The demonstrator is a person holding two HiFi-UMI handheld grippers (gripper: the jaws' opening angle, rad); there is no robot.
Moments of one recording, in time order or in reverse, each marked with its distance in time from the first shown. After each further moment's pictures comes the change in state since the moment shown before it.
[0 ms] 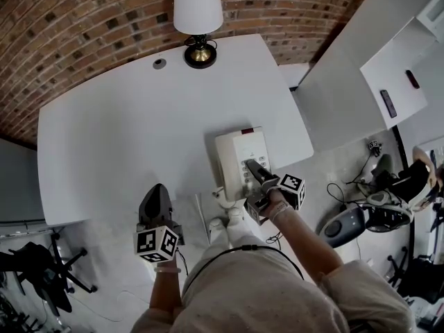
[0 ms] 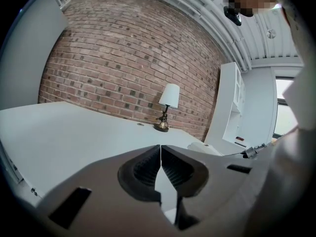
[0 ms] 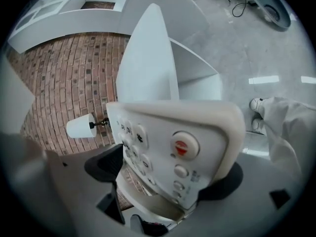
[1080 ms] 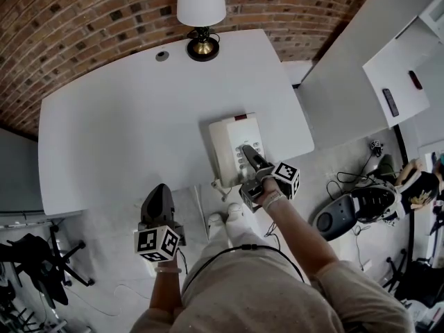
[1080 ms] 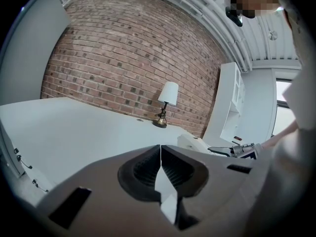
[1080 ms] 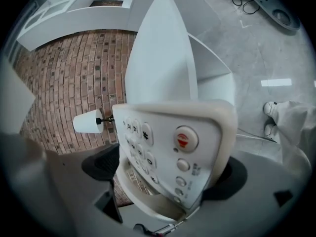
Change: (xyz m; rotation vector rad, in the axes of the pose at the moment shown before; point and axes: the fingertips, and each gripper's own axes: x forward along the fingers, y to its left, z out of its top) left arm -0.023 -0.008 -0.020 -0.026 0.027 -0.005; right arm 0.025 0.013 0.000 -0.072 0.009 0.099
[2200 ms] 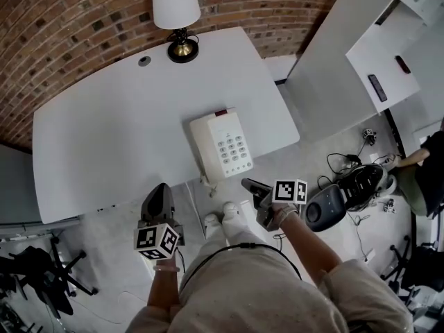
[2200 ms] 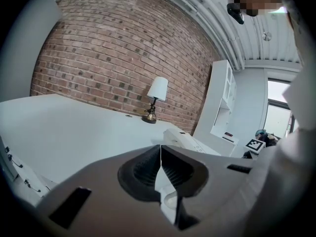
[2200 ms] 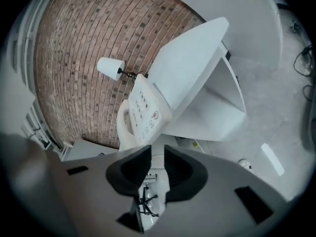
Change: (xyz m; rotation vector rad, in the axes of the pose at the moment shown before) left arm 0.007 -0.041 -0.014 0.028 0.039 -0.090; right arm -0.087 -0.039 -0.015 -0.655 0.306 -0.040
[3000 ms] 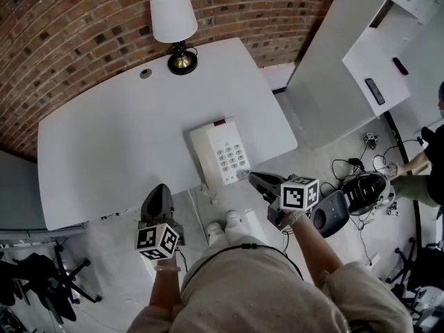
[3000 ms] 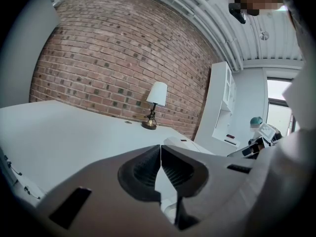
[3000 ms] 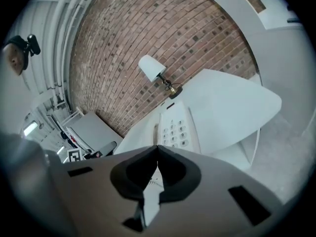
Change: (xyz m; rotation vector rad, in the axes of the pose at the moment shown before) left arm 0.009 -0.002 0.024 0.023 -0.046 0.009; right arm -0.035 0.073 0.050 -0.477 -0.058 0.072
